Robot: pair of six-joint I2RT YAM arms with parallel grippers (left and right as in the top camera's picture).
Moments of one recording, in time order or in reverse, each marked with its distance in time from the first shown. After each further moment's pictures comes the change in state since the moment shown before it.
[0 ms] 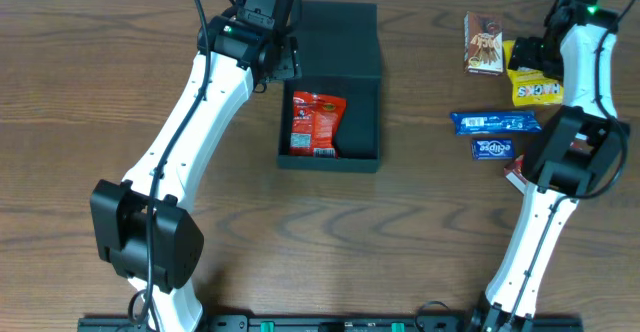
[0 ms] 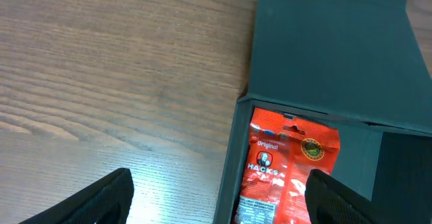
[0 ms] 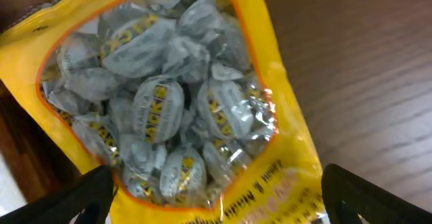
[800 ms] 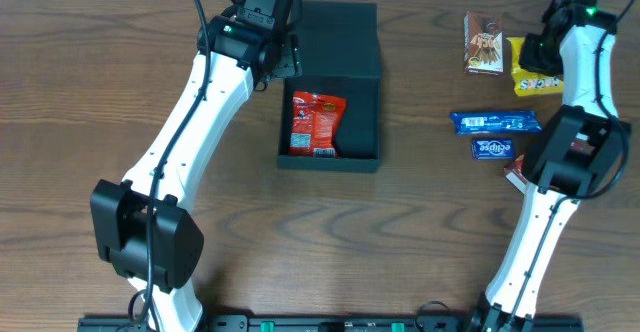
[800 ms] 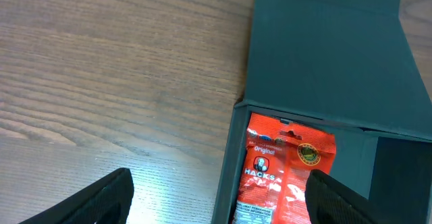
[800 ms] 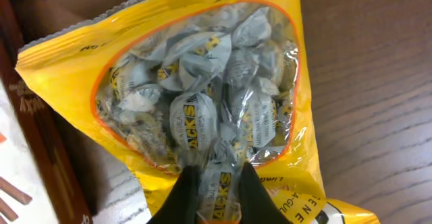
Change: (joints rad) left arm 0.000 0.000 0.000 0.018 0.000 0.000; right arm 0.000 -0.014 -0.037 0.060 -0.037 -0.025
